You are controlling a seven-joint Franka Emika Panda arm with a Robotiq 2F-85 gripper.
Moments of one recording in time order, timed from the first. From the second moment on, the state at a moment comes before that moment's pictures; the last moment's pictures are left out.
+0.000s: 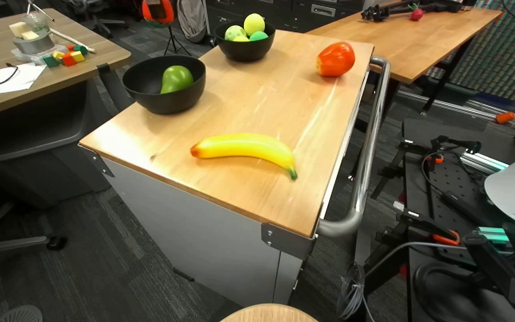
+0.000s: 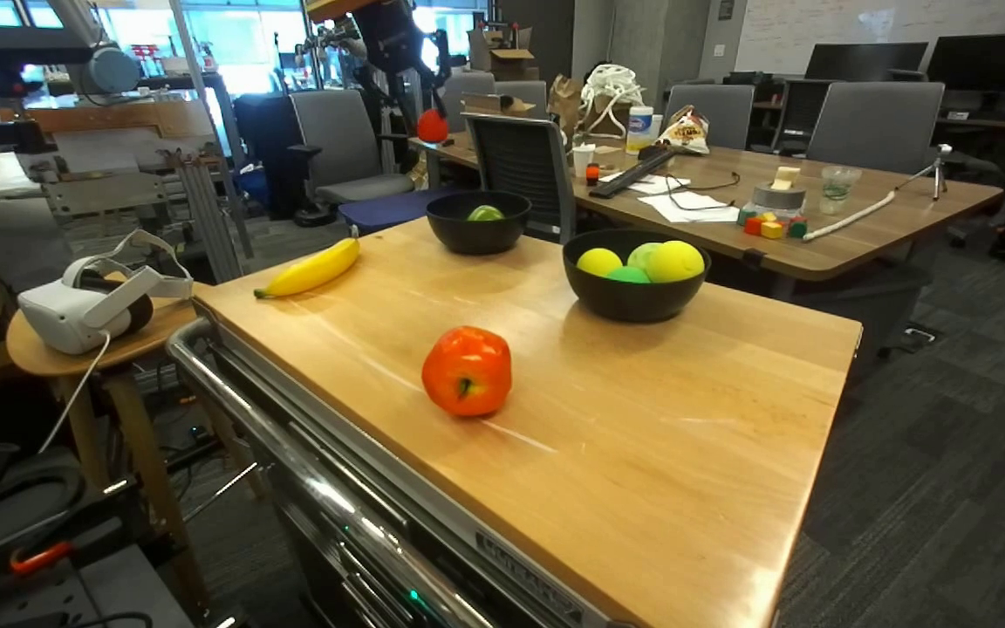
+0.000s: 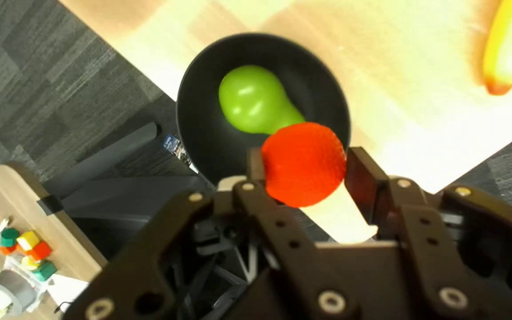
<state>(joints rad) 0.25 0.34 0.07 -1.55 -0.41 1.99 -0.16</state>
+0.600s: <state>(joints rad) 0.26 0.13 0.12 -2.07 -0.45 2.15 0.15</state>
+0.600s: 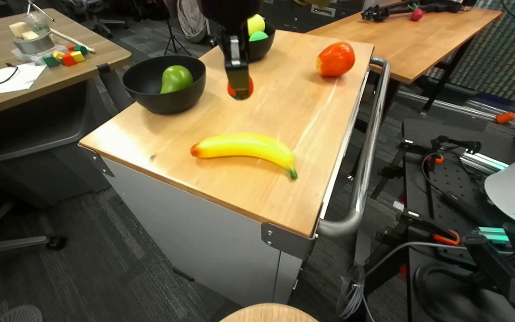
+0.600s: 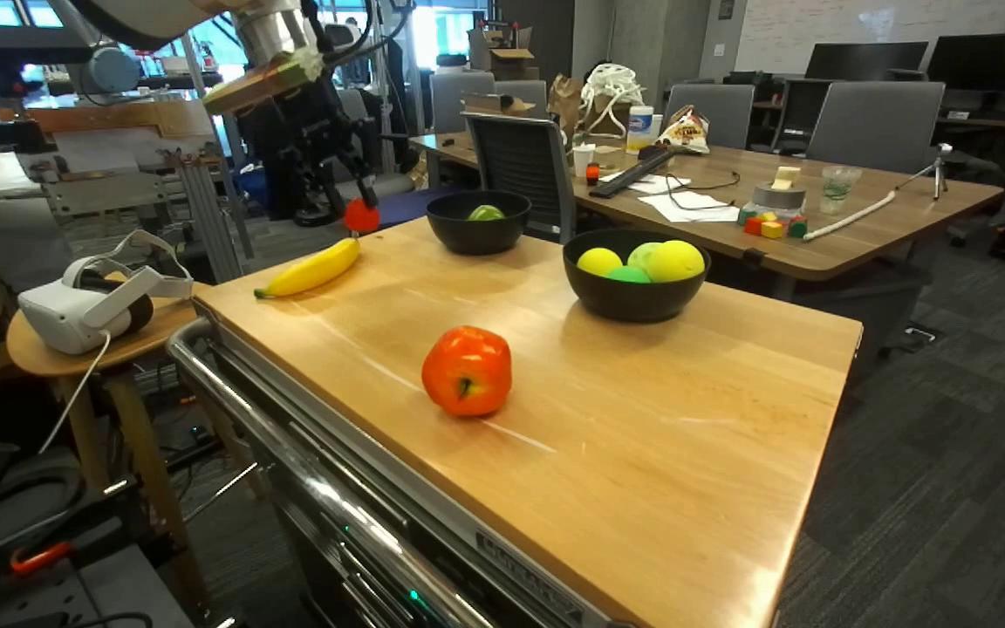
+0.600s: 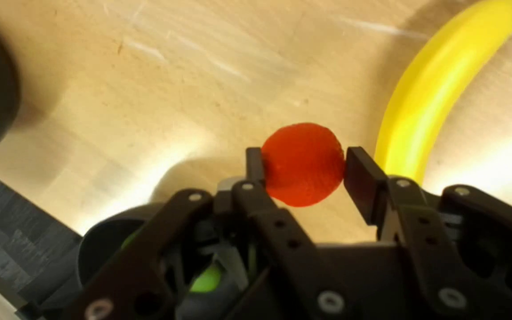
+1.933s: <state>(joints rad) 0.11 -0.13 0.07 -2.34 -0.53 2.88 -0.12</state>
